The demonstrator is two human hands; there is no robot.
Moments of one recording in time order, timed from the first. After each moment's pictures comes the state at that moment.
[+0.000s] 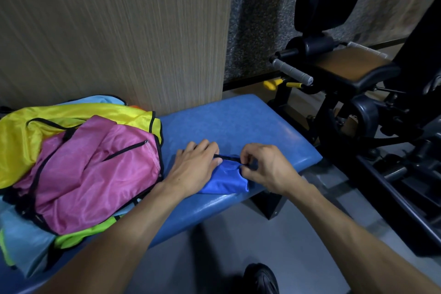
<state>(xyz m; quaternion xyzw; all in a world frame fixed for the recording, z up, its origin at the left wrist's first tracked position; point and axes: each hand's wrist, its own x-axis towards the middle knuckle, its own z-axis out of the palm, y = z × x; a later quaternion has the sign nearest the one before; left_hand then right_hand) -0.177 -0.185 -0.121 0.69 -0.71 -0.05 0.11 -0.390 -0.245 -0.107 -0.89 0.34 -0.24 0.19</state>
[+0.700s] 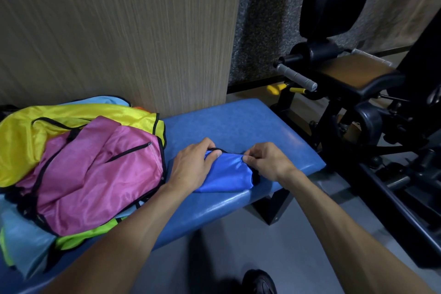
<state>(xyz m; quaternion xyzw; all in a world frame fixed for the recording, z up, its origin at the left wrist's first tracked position) -0.169 -0.197 -0.131 0.72 -0.63 -0.08 0.29 -0.373 -0.267 -0.104 -0.71 0.52 -0.19 0.43</state>
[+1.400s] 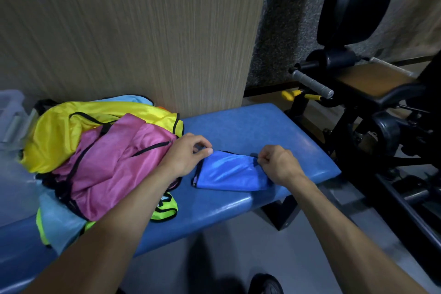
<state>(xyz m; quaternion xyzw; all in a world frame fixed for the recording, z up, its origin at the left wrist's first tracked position) -0.103 -0.187 -0.114 0.69 -0.61 -0.19 0.34 -0.352 -0.256 -0.094 -0.75 0.61 -0.09 0.24</state>
